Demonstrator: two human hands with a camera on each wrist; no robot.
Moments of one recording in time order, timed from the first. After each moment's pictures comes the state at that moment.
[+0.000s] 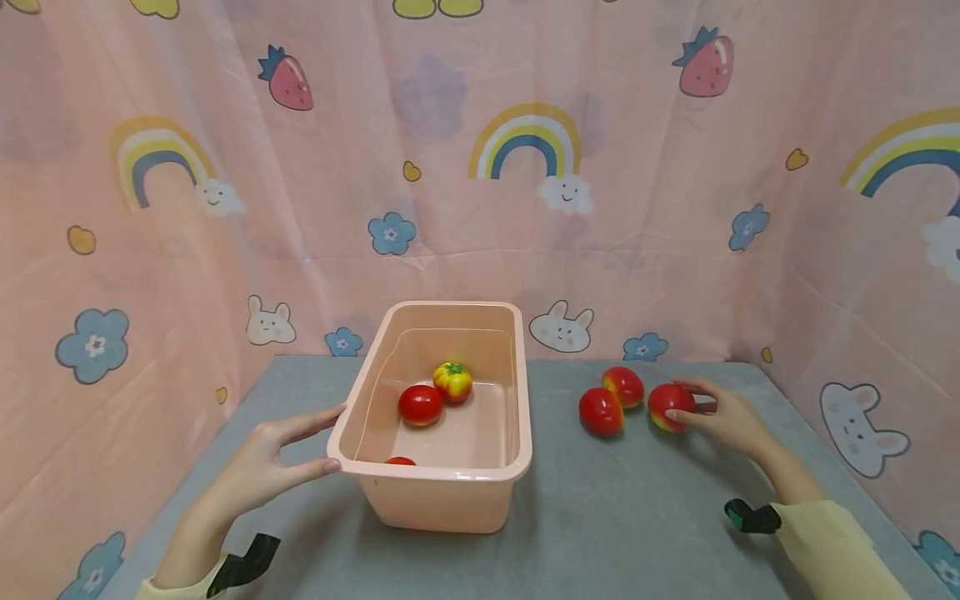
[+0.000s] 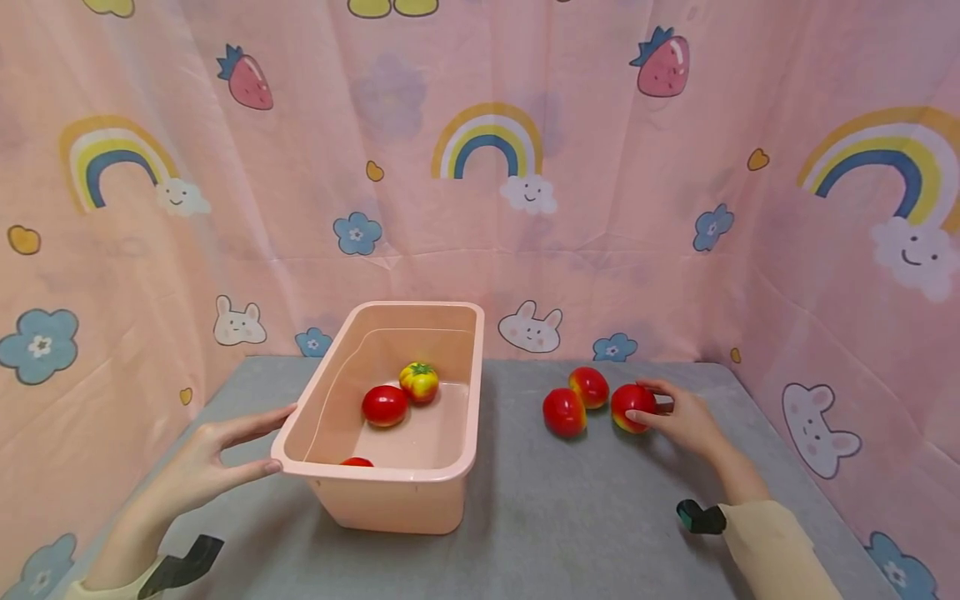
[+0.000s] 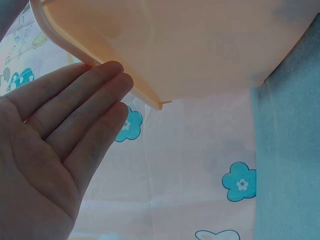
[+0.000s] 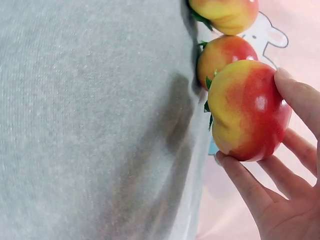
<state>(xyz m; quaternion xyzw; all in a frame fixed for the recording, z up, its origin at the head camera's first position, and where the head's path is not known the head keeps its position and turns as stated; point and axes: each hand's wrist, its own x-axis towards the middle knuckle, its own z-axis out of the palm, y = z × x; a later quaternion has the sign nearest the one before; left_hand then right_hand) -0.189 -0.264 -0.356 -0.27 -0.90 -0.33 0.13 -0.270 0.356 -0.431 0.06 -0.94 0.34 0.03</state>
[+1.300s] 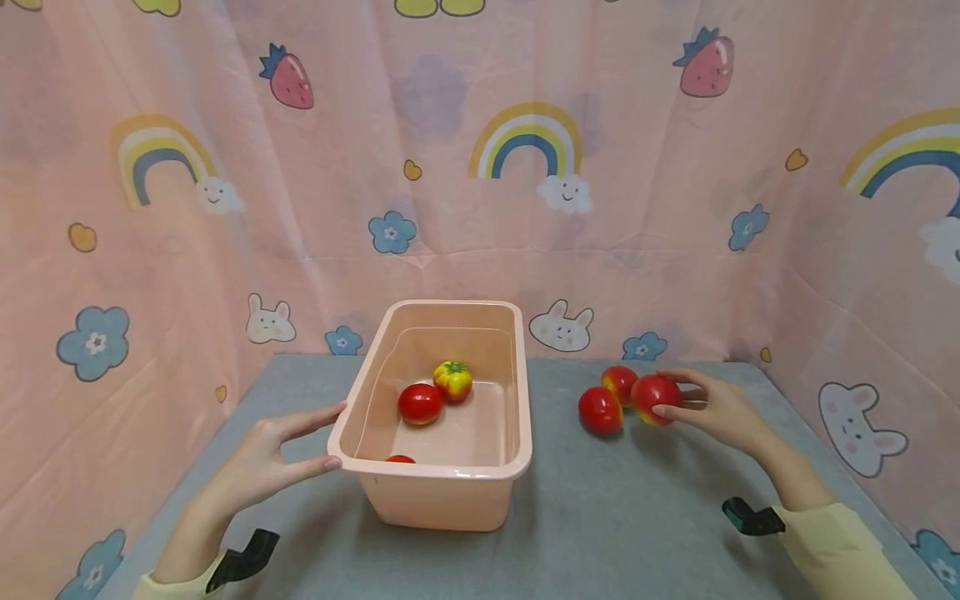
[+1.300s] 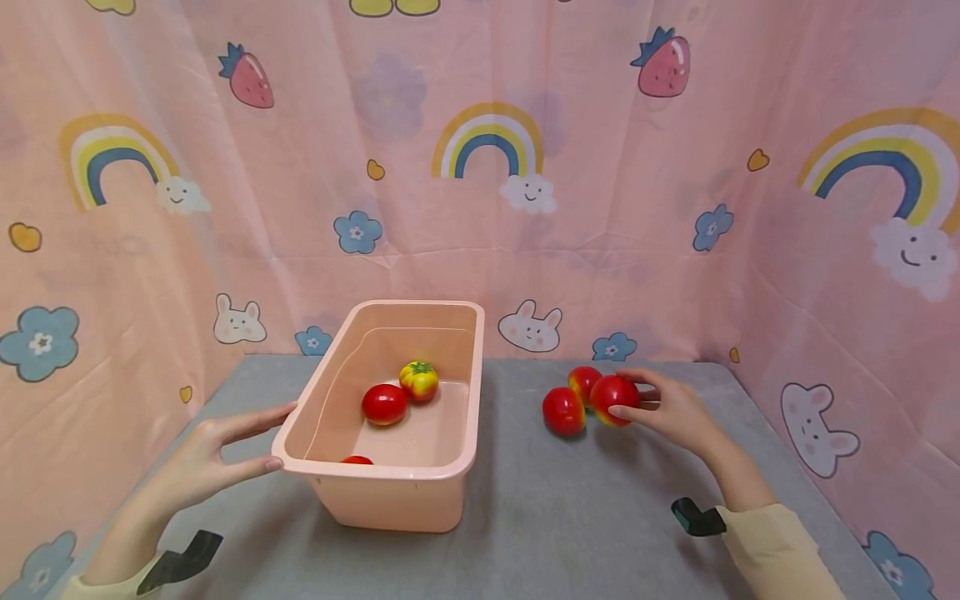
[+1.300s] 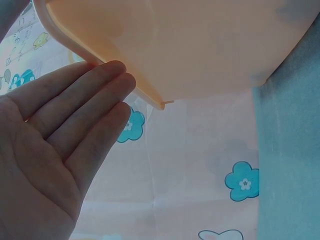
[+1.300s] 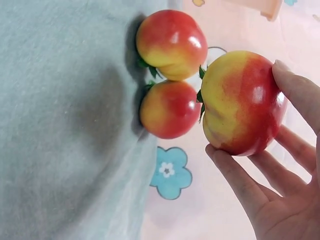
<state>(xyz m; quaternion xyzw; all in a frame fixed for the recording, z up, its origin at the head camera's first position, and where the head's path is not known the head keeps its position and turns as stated) -0.188 -0.263 -0.353 -0.26 -0.90 -0.31 0.13 -0.250 0.324 -0.391 0.10 -0.94 0.31 0.06</state>
